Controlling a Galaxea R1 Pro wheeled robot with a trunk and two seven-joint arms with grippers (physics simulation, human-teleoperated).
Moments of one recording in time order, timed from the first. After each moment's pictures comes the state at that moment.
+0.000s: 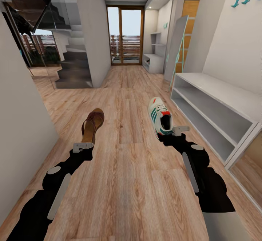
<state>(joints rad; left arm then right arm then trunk) -0.40 0.09 -0.06 -1.51 0.20 0.49 -0.04 -0.58 0.02 0.05 -1.52 0.01 0.71 0.10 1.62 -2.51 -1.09</state>
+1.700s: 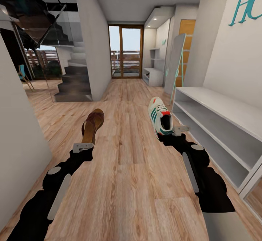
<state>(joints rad) -0.39 0.08 -0.05 -1.51 0.20 0.49 -0.04 -0.58 0.02 0.05 -1.52 0.01 0.71 0.10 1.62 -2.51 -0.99</state>
